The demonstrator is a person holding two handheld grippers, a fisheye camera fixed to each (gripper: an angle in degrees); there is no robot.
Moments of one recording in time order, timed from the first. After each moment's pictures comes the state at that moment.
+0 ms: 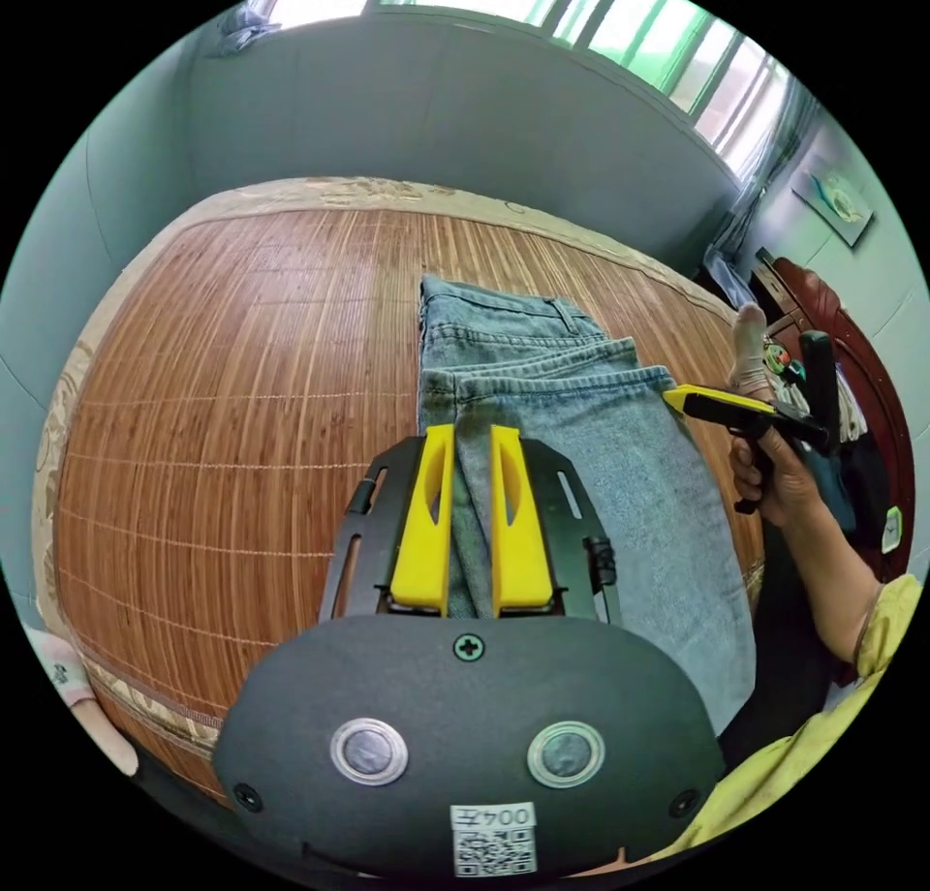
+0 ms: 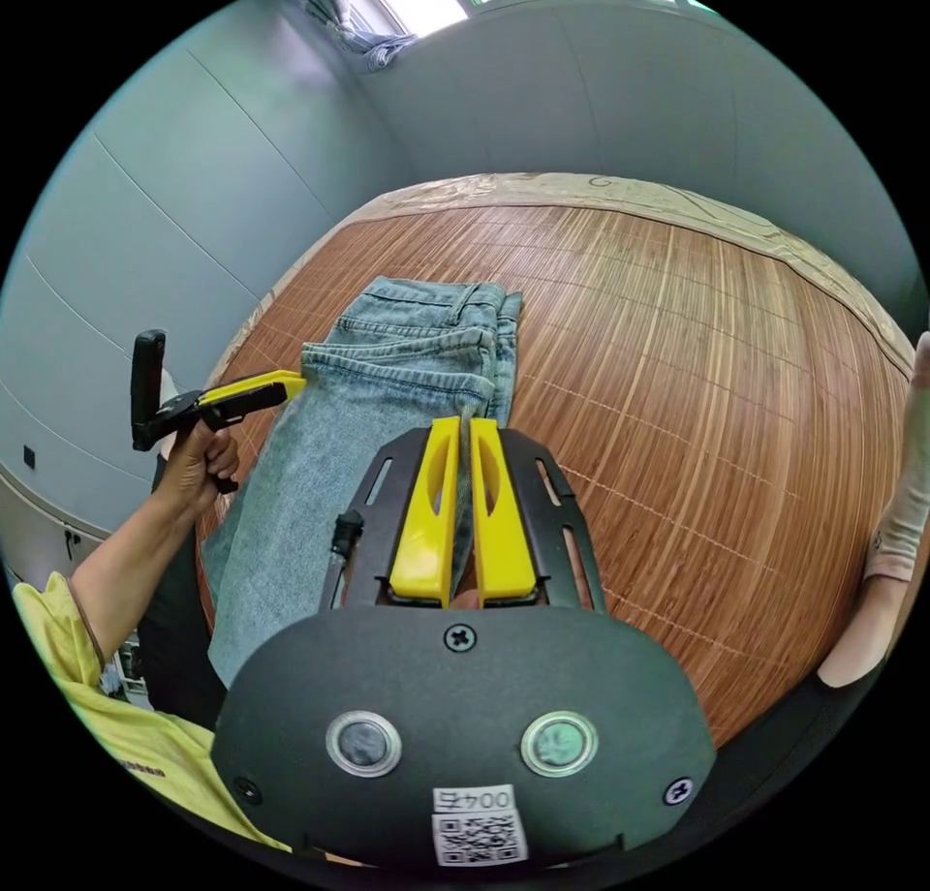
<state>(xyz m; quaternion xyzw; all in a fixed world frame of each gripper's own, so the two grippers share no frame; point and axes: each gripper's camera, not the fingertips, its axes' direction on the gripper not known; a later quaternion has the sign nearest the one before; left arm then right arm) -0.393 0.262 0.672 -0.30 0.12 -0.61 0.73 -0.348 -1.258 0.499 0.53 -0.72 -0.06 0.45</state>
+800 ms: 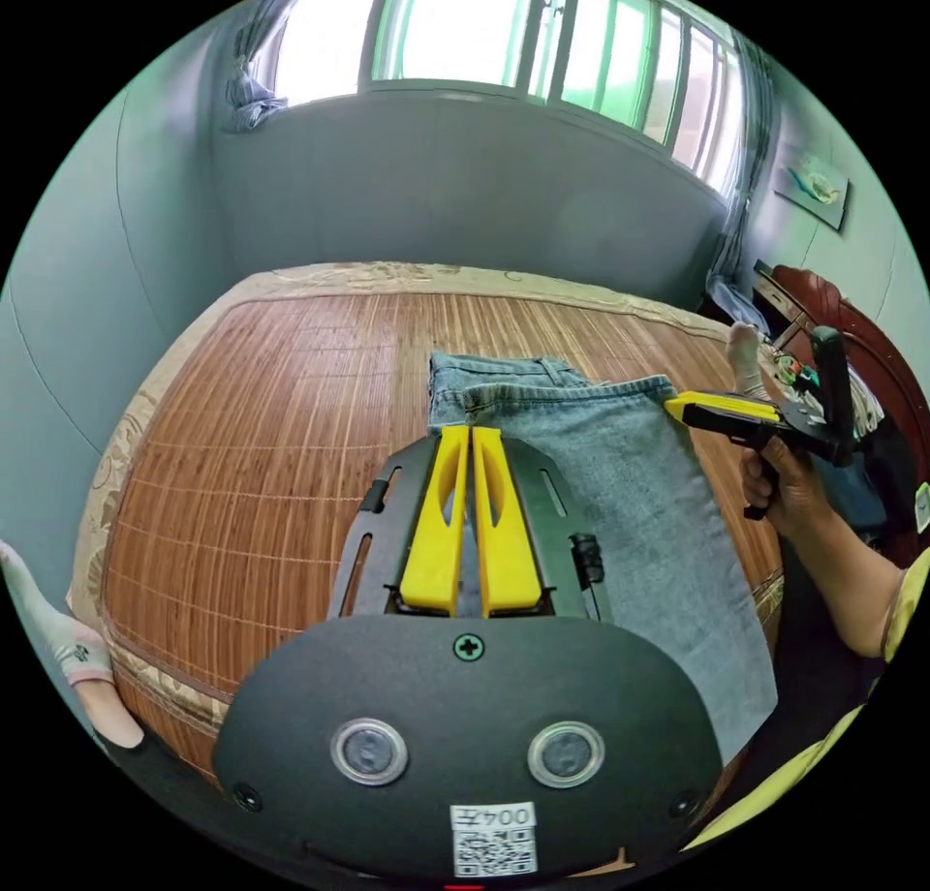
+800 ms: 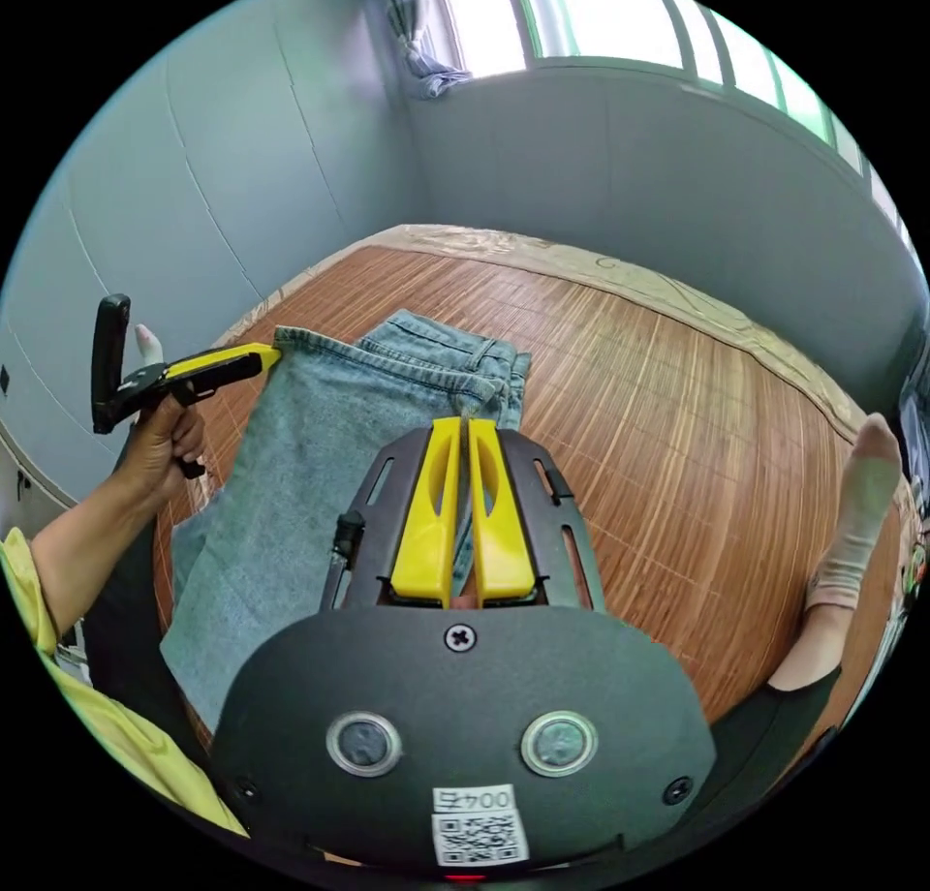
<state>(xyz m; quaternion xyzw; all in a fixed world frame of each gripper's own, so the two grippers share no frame) -0.397 0.191 0.596 -0.26 0.02 -0.57 0.78 -0.334 -1.184 0.480 0.61 -0.64 -0.01 0.46</state>
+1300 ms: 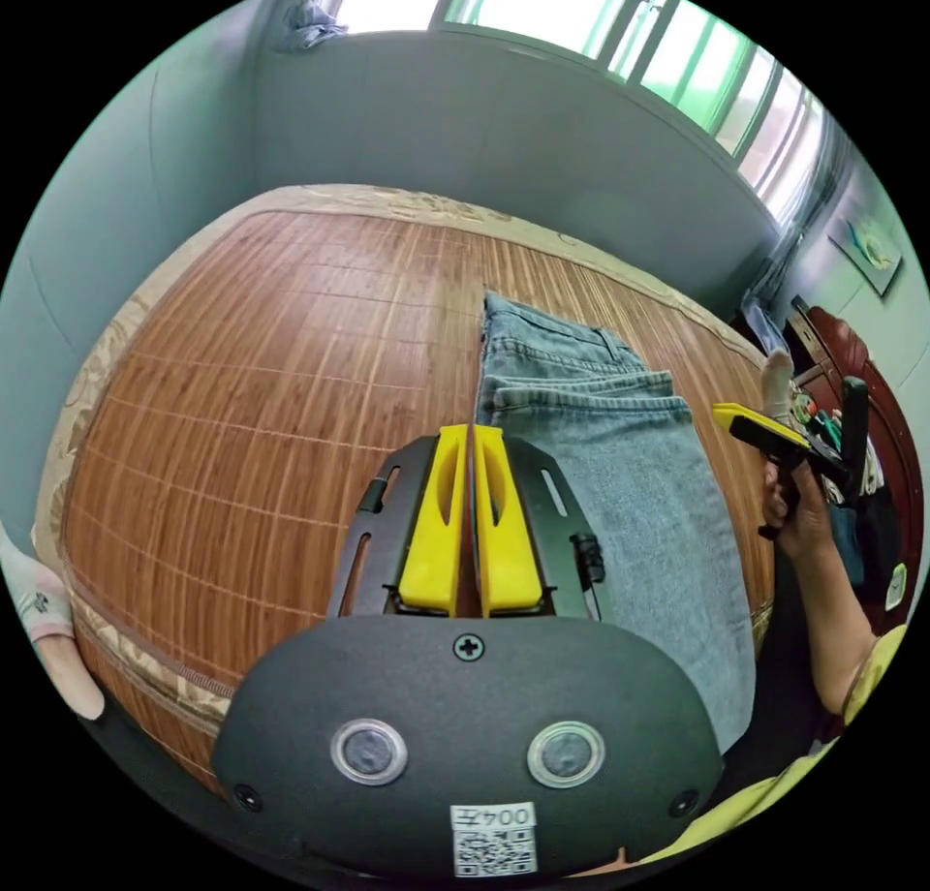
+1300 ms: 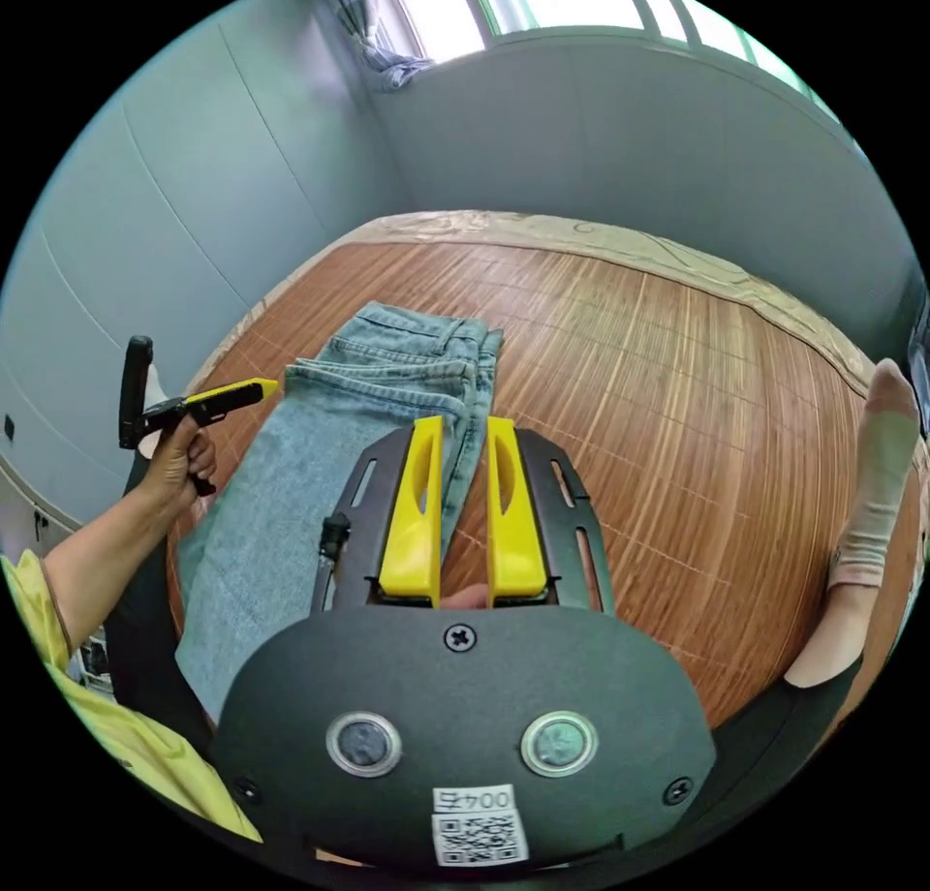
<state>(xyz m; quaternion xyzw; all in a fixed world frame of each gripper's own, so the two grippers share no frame) -0.390 0.237 0.602 -0.30 0.04 -0.64 0.71 -0.334 -1.207 0.475 0.57 -0.68 -0.01 0.46</state>
